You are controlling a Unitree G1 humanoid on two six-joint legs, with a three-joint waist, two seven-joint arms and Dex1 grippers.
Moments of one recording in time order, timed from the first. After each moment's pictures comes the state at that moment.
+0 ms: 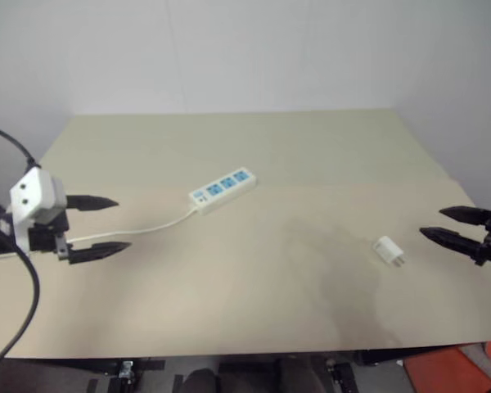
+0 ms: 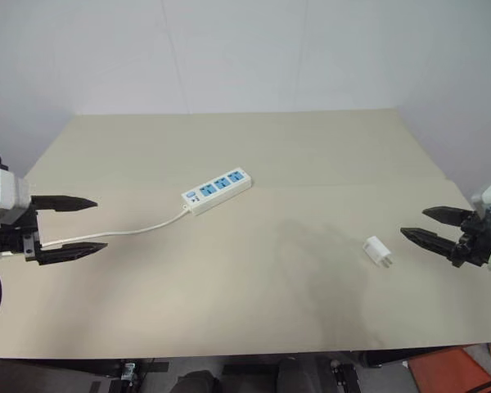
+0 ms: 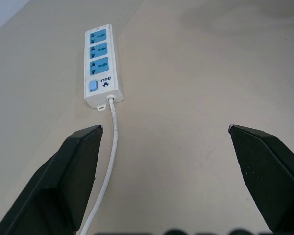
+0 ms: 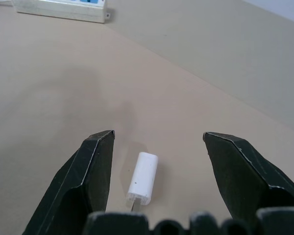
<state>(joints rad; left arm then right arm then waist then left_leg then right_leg) -0.14 1.10 0.45 -0.16 -0.50 0.42 -1.31 -0.05 -1.03 -0.58 -0.09 0.45 0.51 1.11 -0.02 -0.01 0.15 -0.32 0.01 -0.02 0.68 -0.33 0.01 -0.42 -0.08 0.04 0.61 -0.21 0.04</state>
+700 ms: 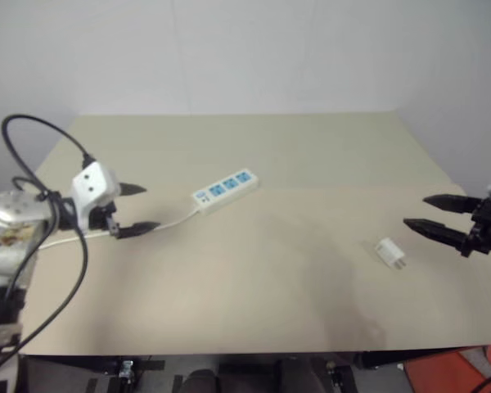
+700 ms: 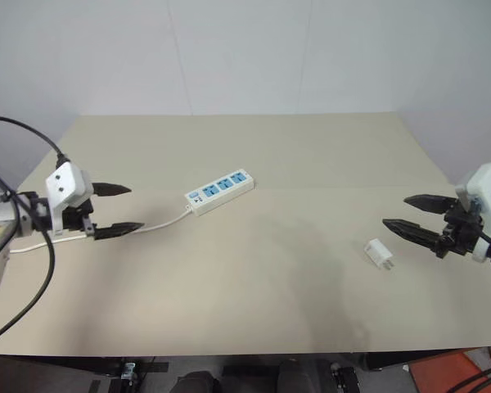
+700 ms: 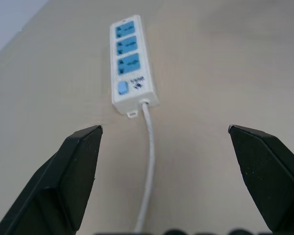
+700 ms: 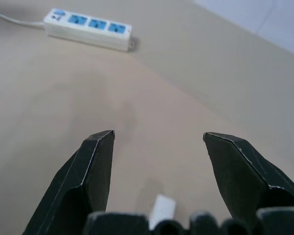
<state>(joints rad) -0.59 0.90 0.03 0.26 -0.23 0.20 -1.19 -0.11 -1.02 -0.54 -0.22 0.53 0.56 1.06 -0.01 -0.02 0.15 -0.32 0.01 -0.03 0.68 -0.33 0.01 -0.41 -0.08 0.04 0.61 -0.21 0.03</state>
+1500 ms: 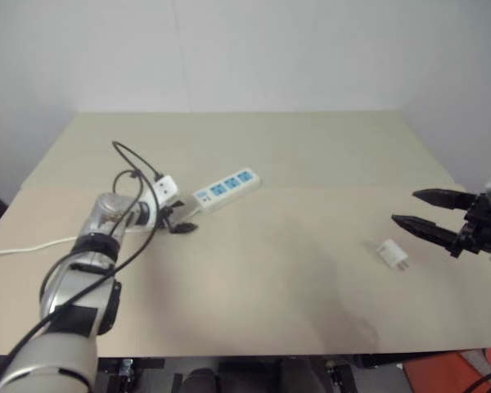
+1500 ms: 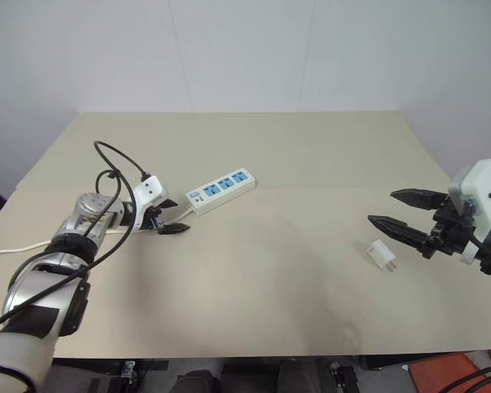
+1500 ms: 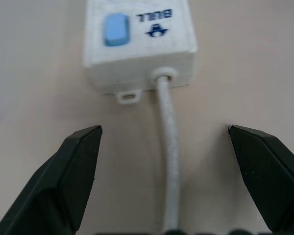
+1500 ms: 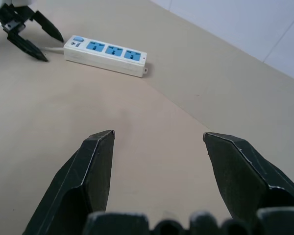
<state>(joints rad) -1.00 0.53 -0.15 1.16 0.08 -0.09 -1.06 -0.05 -0.99 -0.60 -0.38 0.63 0.62 0.98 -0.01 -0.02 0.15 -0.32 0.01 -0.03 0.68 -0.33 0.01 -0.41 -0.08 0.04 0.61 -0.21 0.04</state>
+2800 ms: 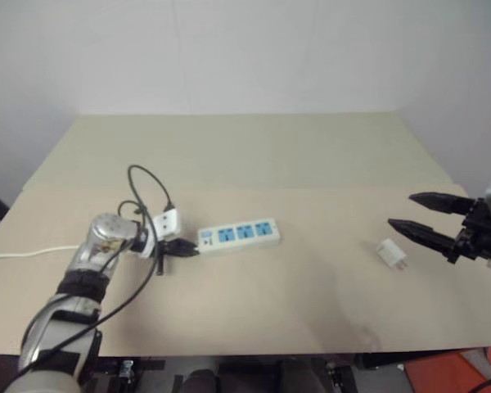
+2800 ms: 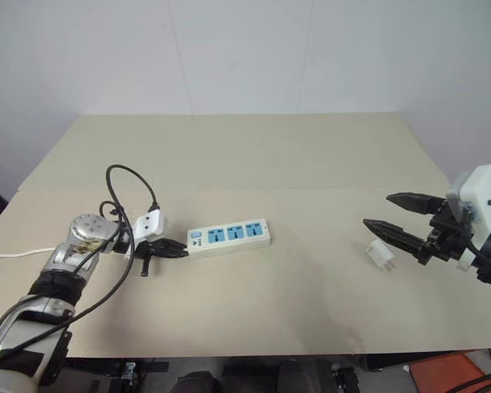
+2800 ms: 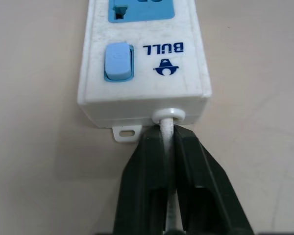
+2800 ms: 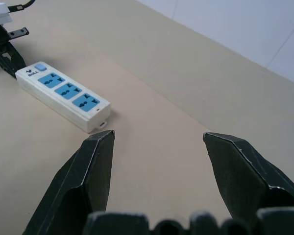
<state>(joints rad) -0.64 0.65 -0.16 0.61 0.00 -0.09 -1.39 -0.01 -0.98 -0.62 -0.46 0.67 0.64 0.93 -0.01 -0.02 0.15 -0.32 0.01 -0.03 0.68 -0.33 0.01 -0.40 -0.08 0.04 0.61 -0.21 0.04</state>
